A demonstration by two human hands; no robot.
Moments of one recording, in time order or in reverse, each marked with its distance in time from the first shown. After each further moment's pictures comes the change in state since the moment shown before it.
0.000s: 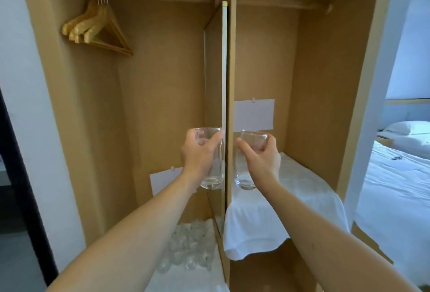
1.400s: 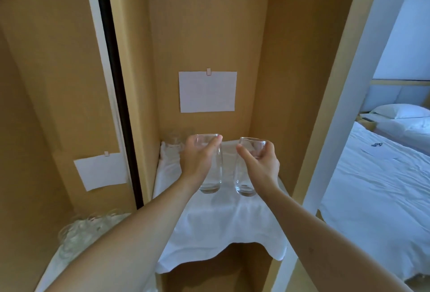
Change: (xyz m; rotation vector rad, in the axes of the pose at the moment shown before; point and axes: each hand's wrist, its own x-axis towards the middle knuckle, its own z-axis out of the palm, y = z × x) left_hand 0.070 -0.132 0.326 0.048 -0.017 -0.219; right_hand 0.234 0.215 -0.149 -0.118 -0.083 0.179
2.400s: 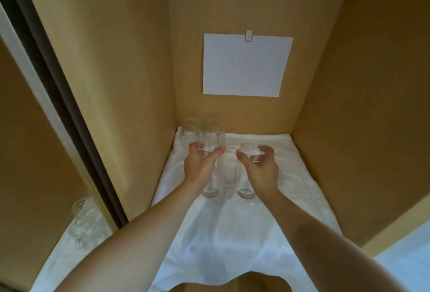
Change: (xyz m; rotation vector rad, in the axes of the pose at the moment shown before) left_hand 0.178 -0.146 0.034 0.064 0.125 -0.201; right_hand 0.164 0.136 0.157 -0.103 -0.218 0.127
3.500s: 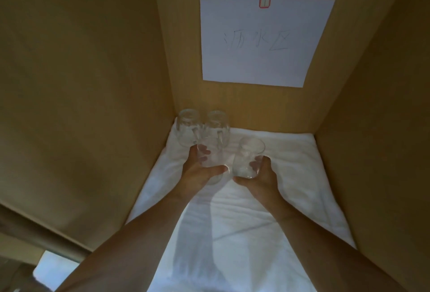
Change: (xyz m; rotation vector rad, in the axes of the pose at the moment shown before) left_hand 0.084 -0.072 0.039 -0.018 -0.093 -0.082; right_hand 0.106 0.106 0.041 -0.141 -0.379 0.121
